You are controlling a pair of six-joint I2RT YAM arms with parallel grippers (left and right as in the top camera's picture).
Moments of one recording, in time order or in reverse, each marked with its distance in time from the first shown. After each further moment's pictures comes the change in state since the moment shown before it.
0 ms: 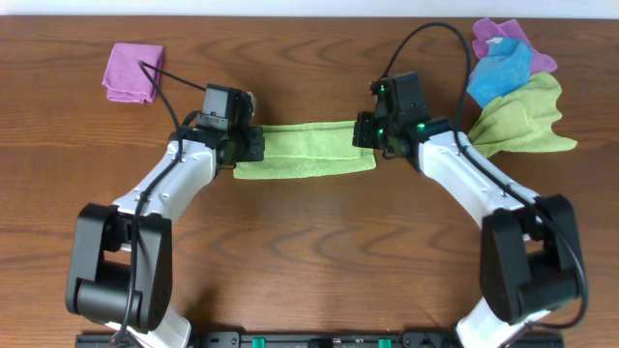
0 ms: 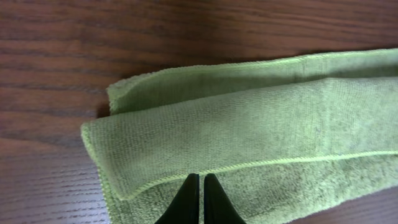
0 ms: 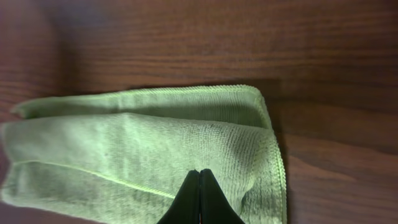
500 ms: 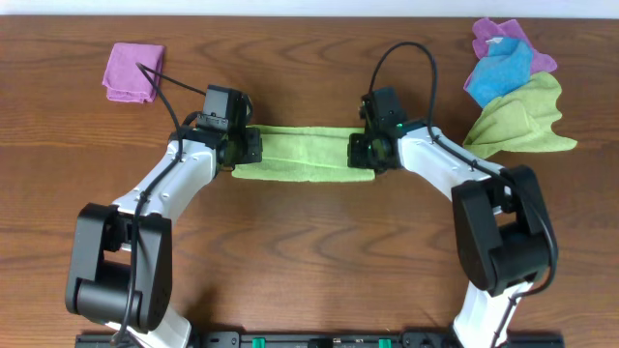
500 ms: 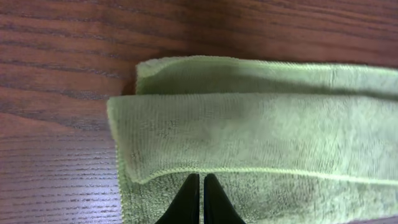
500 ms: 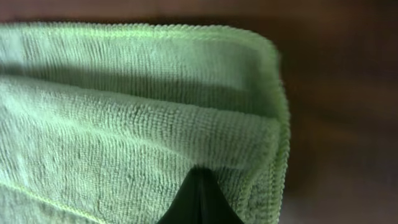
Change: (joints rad) left arm 0.001 0.000 0.000 -0.035 -0.030 -0.026; right arm 0.033 0.141 0.035 -0.177 0.042 -0.018
